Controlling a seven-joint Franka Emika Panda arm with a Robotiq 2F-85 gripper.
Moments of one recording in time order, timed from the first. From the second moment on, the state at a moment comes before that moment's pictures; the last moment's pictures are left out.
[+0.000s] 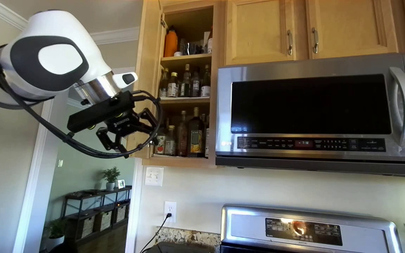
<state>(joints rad) 0.05 -1.13 -0.12 -2.75 -0.21 2.44 -0.48</state>
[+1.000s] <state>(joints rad) 0.43 -1.22 0.04 -2.75 0.00 2.45 -0.46</state>
